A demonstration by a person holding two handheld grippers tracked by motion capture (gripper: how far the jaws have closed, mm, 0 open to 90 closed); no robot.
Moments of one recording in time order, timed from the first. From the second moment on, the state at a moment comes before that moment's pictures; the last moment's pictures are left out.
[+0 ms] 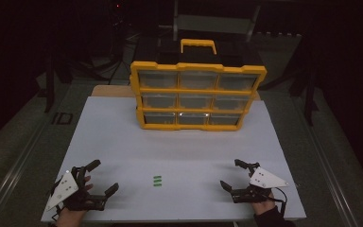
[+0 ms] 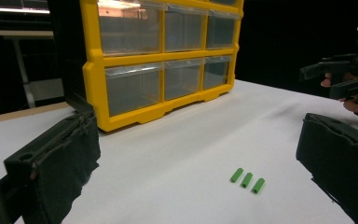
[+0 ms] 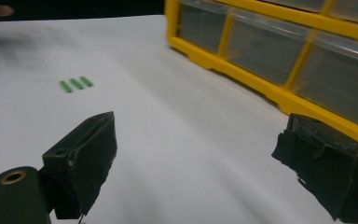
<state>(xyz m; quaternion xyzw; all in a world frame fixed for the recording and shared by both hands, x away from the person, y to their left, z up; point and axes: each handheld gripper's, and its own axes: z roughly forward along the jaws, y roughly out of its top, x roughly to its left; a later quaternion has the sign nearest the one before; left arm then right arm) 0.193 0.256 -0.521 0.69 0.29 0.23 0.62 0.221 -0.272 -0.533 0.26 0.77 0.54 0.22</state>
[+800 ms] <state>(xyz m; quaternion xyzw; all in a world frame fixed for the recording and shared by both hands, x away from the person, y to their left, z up) 0.191 0.254 -0.519 0.70 0.29 0.24 0.61 0.199 -0.262 -0.478 0.18 0.77 0.55 0.26</state>
